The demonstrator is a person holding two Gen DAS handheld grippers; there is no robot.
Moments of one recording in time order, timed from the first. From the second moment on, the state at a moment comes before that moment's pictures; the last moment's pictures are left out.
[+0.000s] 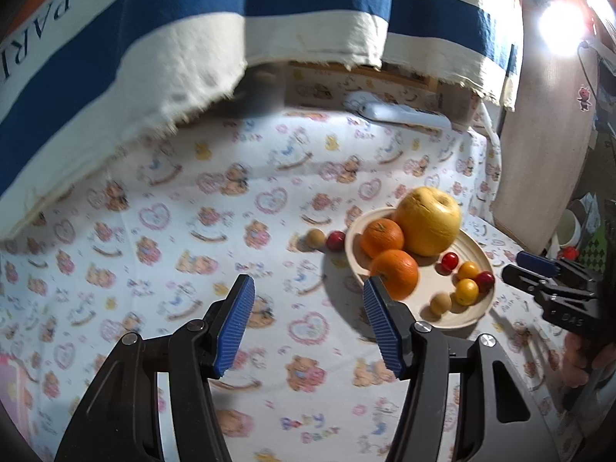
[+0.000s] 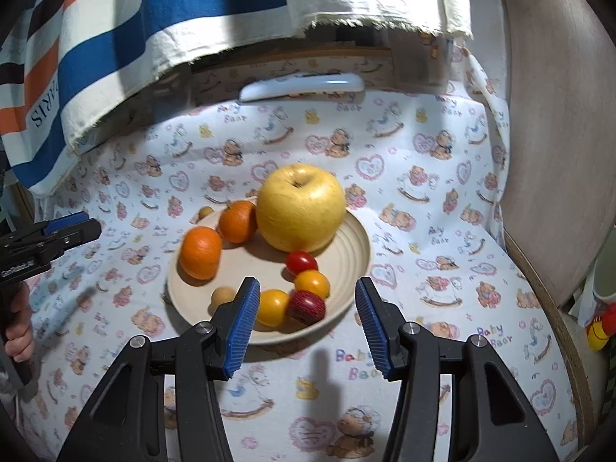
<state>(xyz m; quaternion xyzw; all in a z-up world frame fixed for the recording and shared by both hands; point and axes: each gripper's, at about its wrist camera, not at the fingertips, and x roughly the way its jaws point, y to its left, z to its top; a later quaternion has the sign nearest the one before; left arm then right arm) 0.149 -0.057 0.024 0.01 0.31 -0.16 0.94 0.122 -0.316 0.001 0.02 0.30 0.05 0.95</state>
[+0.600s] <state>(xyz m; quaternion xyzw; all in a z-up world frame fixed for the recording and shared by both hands) 0.229 -0.047 0.069 0.06 0.36 -0.16 0.92 0.260 -0.207 0.064 -0.12 0.46 0.23 0.85</state>
